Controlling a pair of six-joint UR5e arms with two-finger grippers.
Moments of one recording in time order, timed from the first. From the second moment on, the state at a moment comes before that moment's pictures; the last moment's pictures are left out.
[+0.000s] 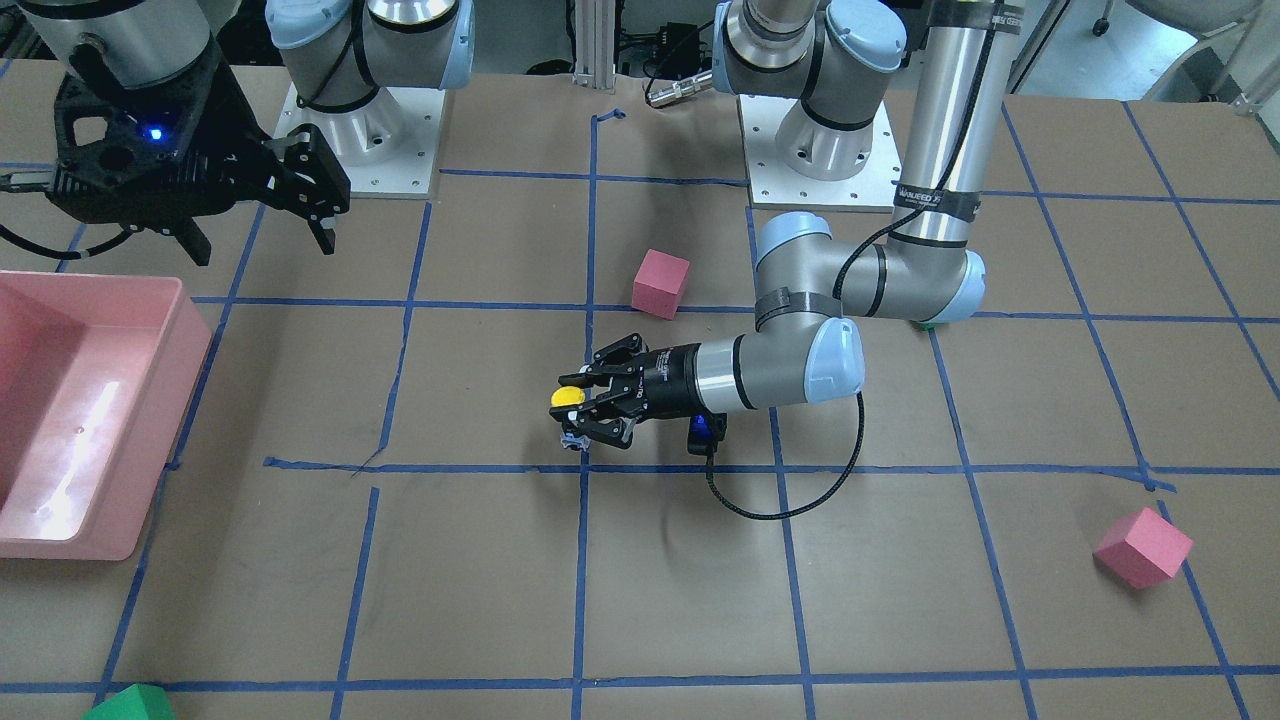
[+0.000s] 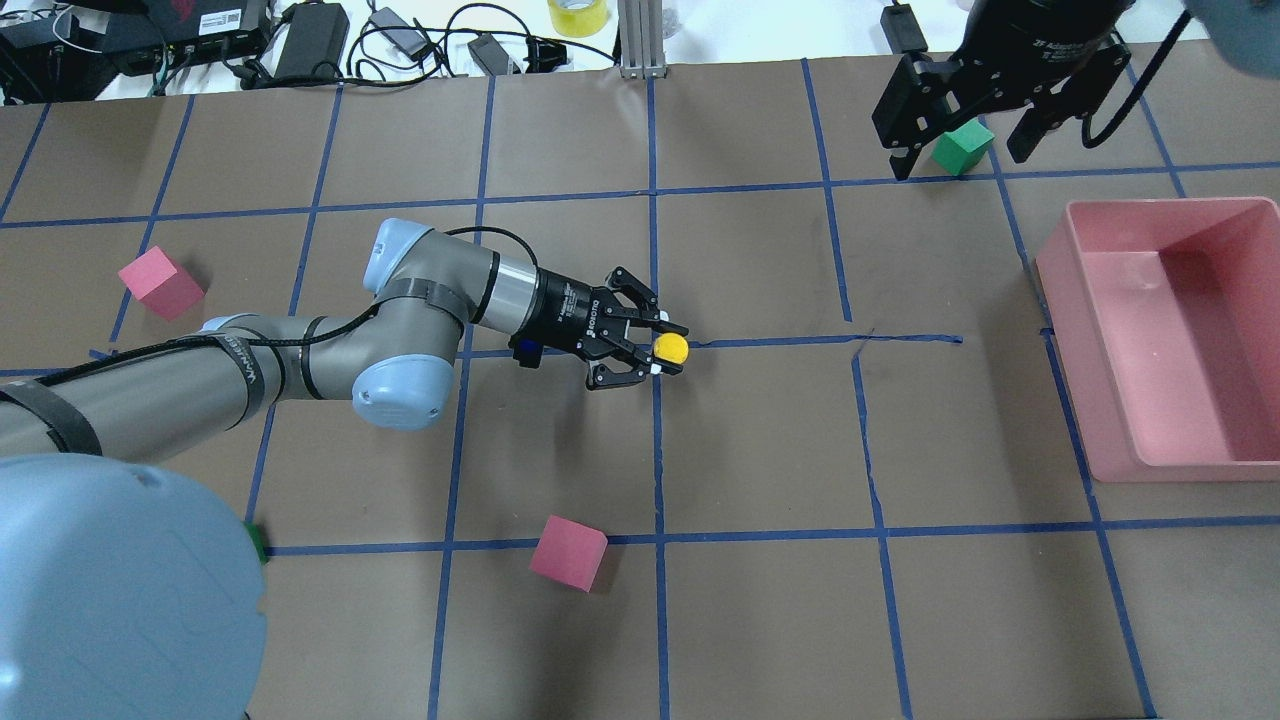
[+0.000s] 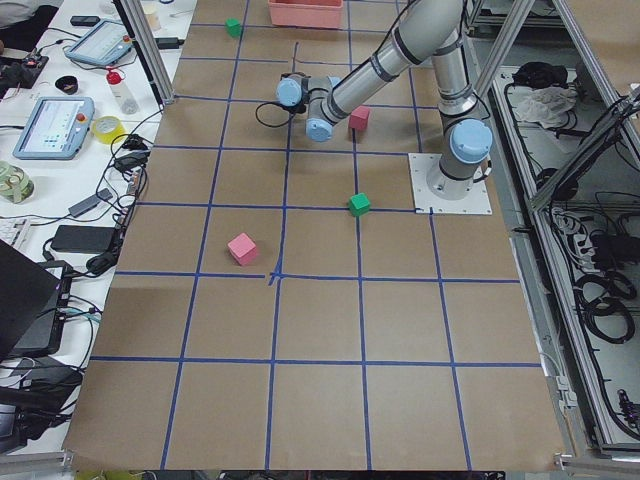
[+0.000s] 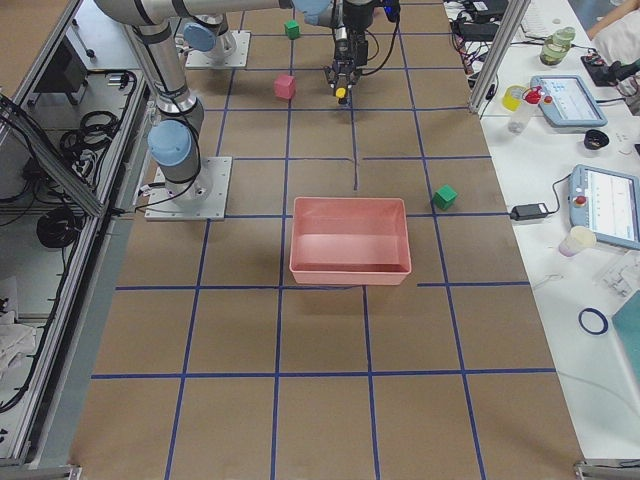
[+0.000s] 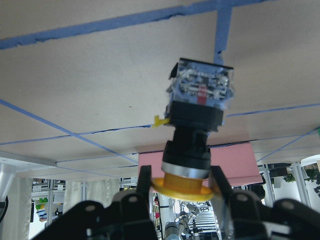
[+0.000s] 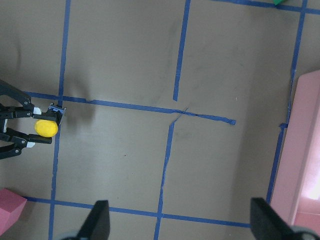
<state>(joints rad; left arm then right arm) -1.64 -2.07 -1.98 -0.79 0.54 -1.33 1.56 -1.53 1.43 -1.51 -1.56 -0.14</state>
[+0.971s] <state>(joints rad) -1.63 -2.09 -1.96 -0.79 0.56 -1.36 1.56 -1.52 1.43 -1.51 -1.56 -0.14</state>
